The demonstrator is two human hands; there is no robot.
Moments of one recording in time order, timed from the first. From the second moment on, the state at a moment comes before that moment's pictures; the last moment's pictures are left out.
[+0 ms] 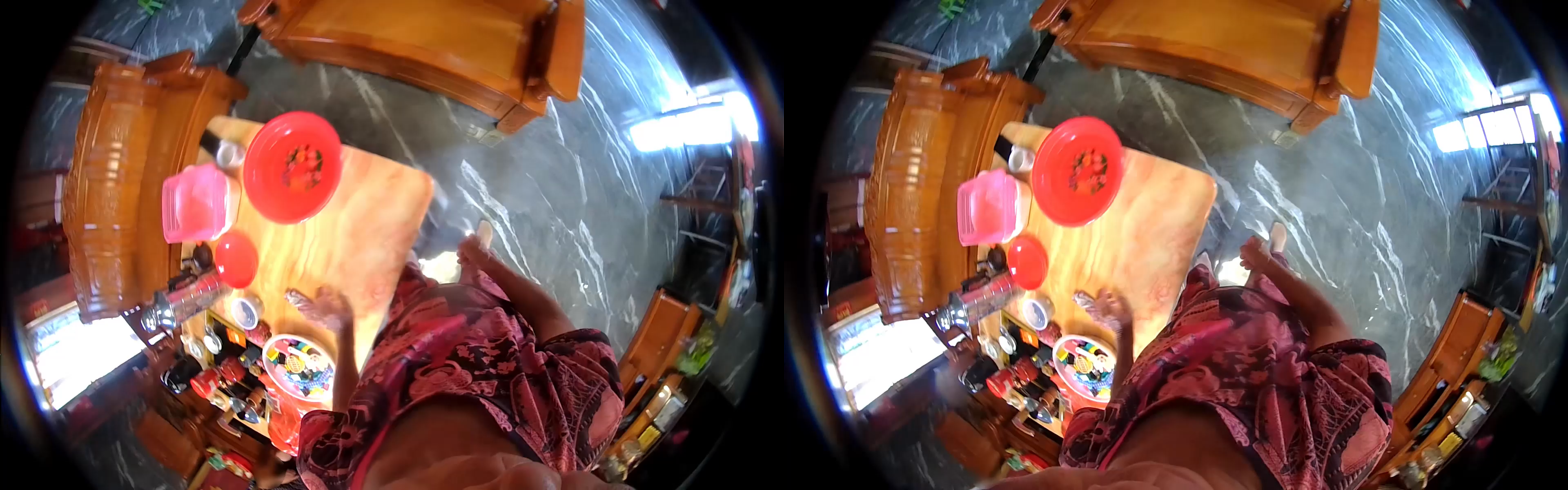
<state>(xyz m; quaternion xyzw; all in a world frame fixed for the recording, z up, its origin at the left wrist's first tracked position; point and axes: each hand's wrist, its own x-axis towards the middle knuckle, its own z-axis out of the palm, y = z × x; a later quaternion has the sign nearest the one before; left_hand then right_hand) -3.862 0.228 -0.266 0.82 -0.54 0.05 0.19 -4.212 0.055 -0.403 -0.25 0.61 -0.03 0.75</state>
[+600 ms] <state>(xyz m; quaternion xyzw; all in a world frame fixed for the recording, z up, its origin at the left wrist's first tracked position) -4.261 -0.129 -0.350 0.70 -0.54 -0.40 0.23 -4.612 -0.117 -0.411 -0.03 0.56 -0.39 0.73</state>
